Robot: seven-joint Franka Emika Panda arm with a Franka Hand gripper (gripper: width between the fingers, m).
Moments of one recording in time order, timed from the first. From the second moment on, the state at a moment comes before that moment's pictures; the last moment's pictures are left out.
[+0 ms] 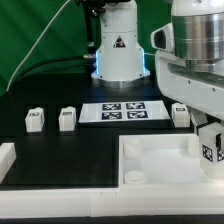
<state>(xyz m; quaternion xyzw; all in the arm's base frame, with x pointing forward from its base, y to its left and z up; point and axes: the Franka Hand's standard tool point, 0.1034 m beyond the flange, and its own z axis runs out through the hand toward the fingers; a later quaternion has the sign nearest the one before) 0.628 0.108 0.083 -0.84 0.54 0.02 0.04</state>
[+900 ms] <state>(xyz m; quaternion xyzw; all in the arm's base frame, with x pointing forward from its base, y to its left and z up) 0.628 0.109 0.083 -0.92 0.38 0.01 0.04</state>
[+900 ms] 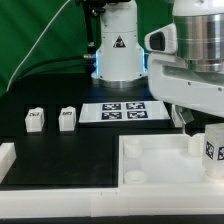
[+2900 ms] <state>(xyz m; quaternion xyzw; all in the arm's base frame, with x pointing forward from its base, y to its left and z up) 0.624 0.112 0.079 -0.99 0.17 0.00 0.04</state>
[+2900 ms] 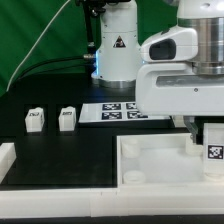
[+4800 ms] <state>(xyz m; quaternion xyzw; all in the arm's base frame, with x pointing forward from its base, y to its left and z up) 0.620 0.113 0.078 -0.98 0.20 0.01 0.03</state>
